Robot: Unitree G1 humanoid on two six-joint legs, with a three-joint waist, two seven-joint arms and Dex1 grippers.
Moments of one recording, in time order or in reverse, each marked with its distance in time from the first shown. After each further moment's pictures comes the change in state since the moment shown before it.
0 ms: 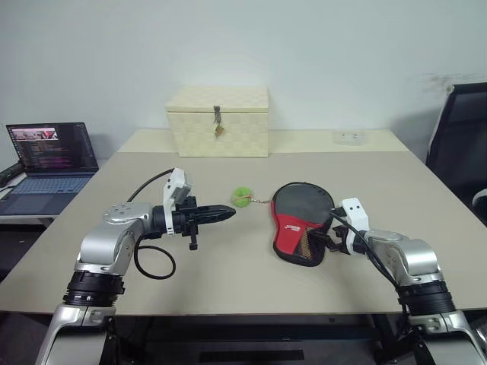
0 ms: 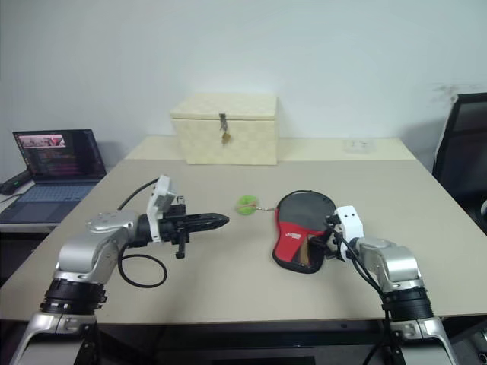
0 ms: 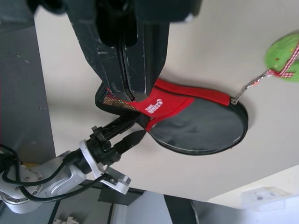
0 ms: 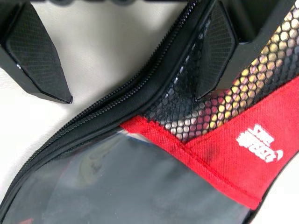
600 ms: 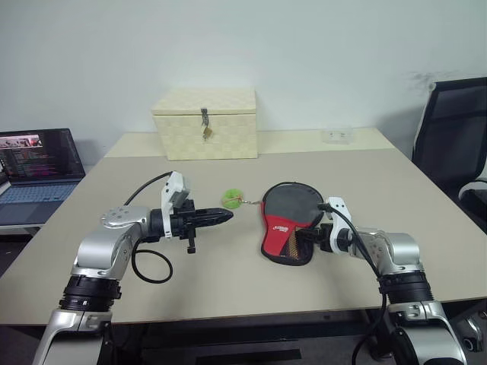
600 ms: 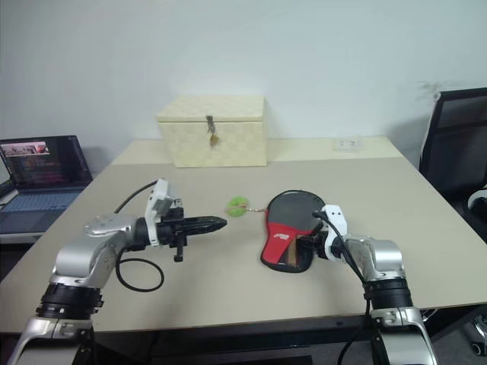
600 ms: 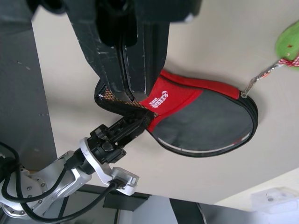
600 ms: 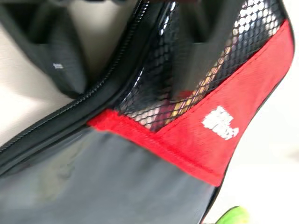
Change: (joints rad) left arm 0.038 0.018 0.000 -0.019 0.000 -0.017 0.012; right arm -0.069 0.124 -0.072 0.081 0.050 0.102 0.025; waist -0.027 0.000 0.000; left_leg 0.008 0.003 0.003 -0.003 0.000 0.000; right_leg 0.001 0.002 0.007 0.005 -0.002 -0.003
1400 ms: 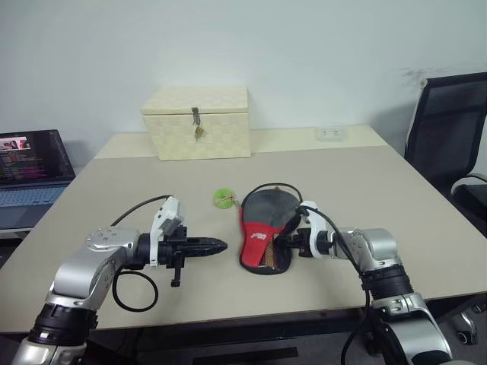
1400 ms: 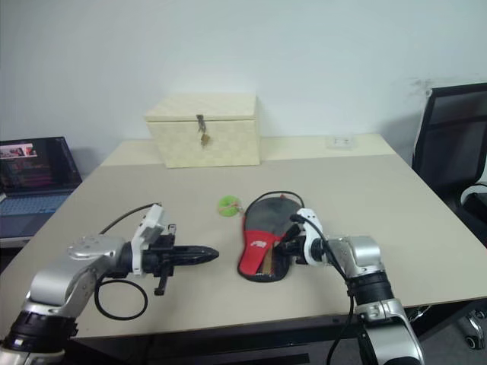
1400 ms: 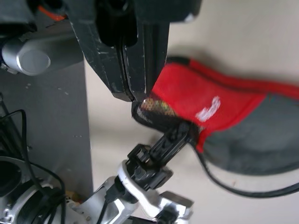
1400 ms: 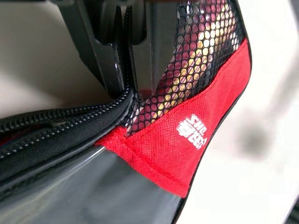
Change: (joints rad) left arm 0.239 0.108 0.013 -0.244 -0.088 0.081 -0.058; right arm -0.038 0.066 0.114 -0.004 0.038 0.069 0.146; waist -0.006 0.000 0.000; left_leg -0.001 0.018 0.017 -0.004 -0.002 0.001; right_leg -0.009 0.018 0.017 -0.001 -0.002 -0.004
